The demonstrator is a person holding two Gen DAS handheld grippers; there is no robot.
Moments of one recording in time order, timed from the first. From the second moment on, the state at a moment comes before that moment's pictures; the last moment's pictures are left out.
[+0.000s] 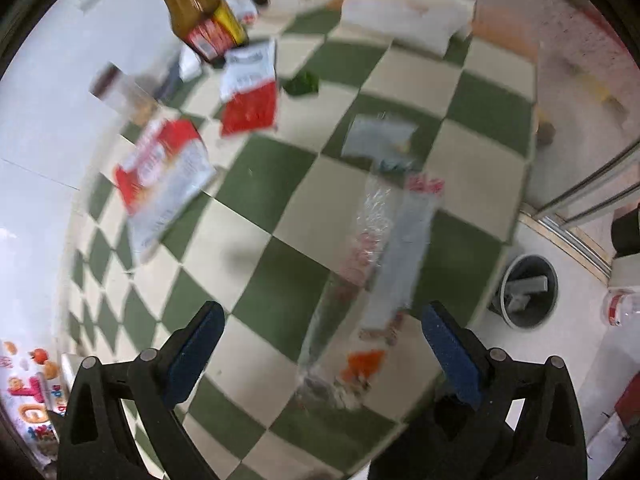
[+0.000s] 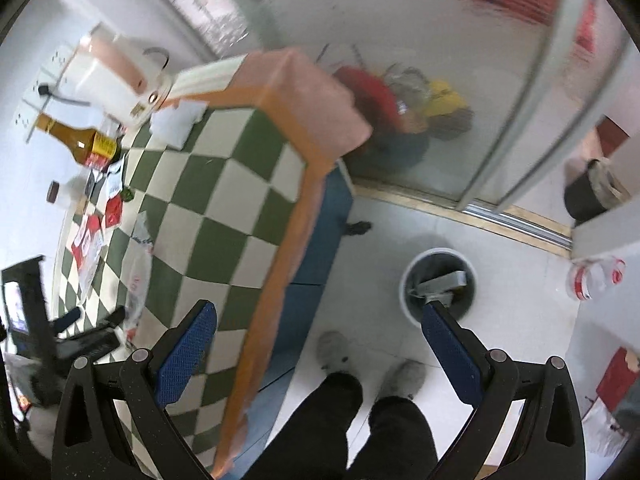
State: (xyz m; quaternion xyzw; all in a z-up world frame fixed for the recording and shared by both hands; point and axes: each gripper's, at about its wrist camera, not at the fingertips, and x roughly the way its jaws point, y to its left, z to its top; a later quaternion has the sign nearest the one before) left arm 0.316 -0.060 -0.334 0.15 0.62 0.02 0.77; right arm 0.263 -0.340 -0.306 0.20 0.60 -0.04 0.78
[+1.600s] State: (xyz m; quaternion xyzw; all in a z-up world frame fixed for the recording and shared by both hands) left arm 0.347 -0.045 -0.378 0.10 0.65 -0.17 0.73; right arm 0.404 -0.258 -0.332 0.14 0.58 0.01 0.80
